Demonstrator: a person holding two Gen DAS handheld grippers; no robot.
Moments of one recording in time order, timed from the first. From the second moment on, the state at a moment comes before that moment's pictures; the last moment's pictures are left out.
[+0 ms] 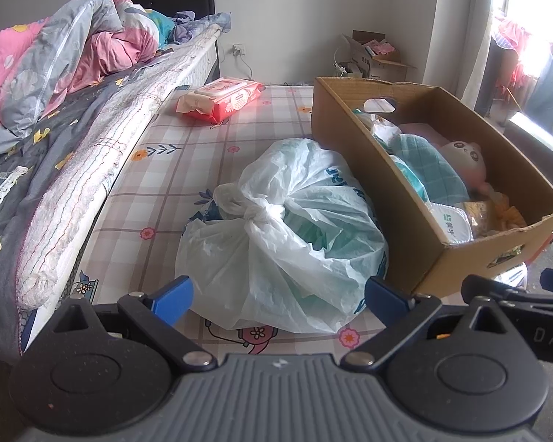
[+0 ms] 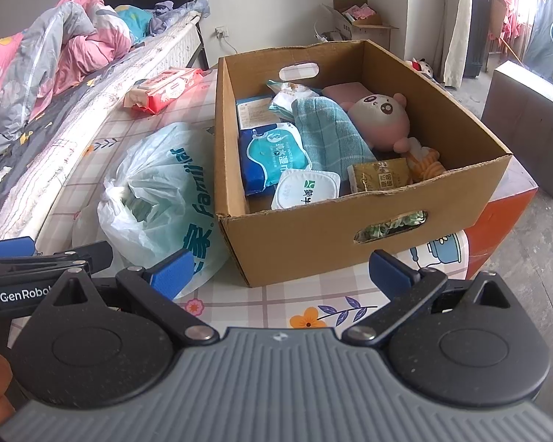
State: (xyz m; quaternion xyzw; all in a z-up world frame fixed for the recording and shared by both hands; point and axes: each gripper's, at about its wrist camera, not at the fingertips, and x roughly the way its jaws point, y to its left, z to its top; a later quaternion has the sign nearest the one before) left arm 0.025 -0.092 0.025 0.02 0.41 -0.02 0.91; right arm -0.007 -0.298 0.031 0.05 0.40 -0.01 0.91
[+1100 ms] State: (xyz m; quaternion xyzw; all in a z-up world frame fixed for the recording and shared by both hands) left arm 0.030 -0.099 0.009 0.00 0.45 -0.03 0.89; right arm -0.001 -0.304 0.021 0.03 0.43 -0.01 0.90
